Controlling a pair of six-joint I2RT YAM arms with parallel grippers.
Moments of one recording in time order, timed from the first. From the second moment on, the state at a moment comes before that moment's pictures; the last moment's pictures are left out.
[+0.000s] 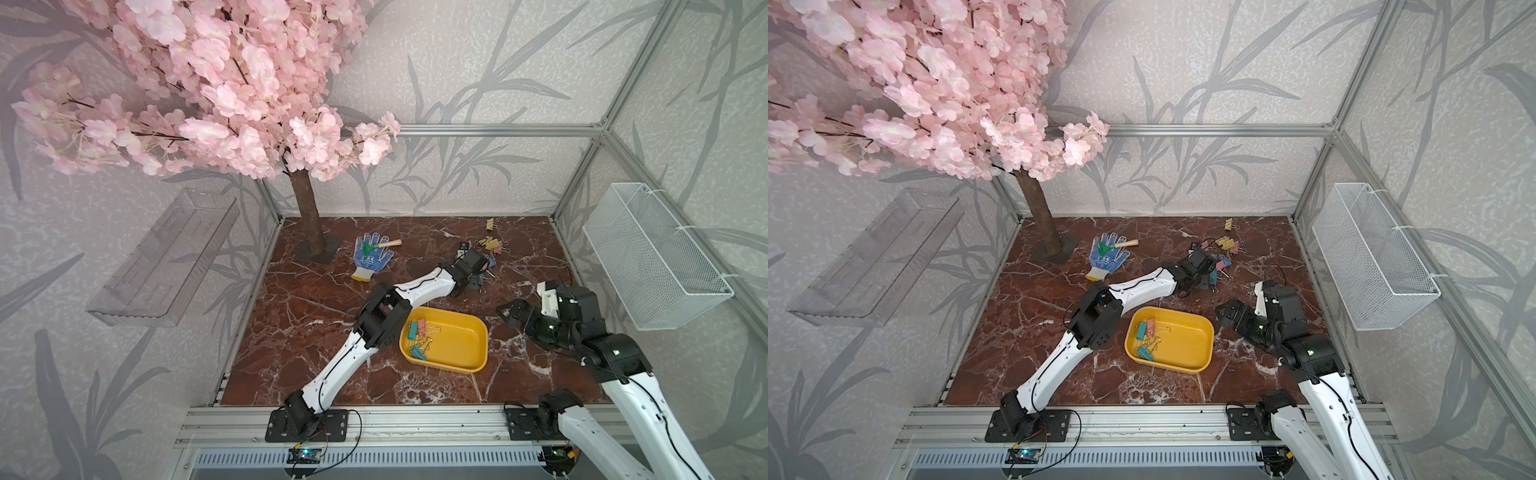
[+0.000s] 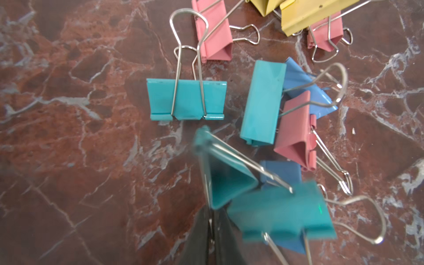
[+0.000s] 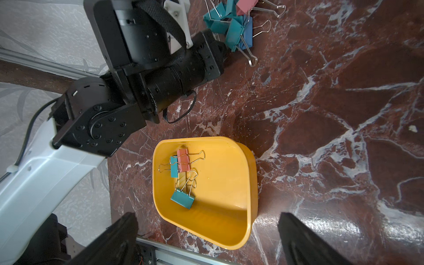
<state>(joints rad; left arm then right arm) -0.87 2.58 2.18 -0.49 -0.25 -0.62 0.22 0.68 0.82 -0.94 -0.30 0.76</state>
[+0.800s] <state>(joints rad) -0.98 2.03 1.99 -0.87 -0.42 -0.48 0.22 0.76 0.80 -0.92 -0.52 0.62</state>
